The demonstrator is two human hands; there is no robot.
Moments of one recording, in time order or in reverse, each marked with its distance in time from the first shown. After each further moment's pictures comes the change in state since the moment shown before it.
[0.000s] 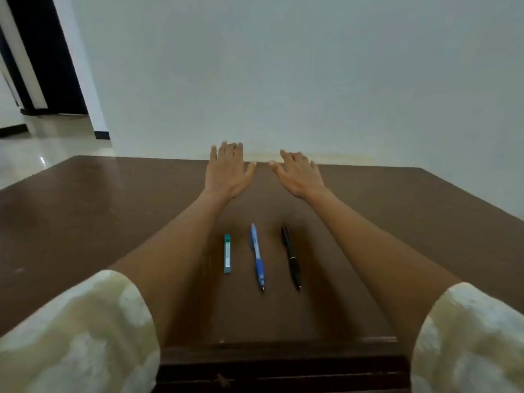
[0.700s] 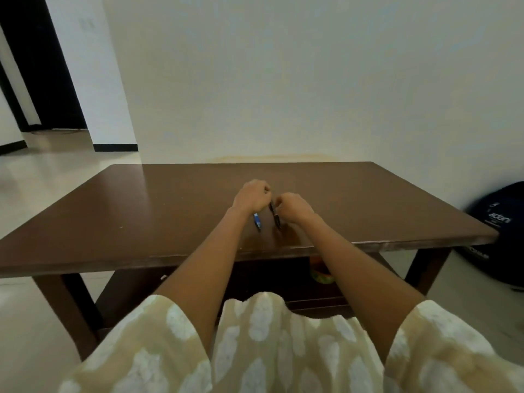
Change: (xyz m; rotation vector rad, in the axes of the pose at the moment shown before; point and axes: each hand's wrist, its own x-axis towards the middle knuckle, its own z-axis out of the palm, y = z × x) left_hand -0.141 0.082 -0.138 -0.442 -0.394 0.003; right_hand -0.192 -0.062 -0.073 0.051 -0.247 0.163
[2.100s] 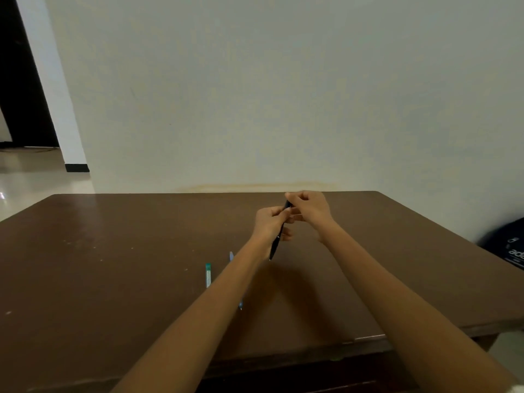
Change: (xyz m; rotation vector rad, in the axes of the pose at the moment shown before) left_hand 0.121 0.013 0.071 -1.092 0.019 -0.197; right_hand 0.128 0.059 -0.035 0.914 0.320 0.097
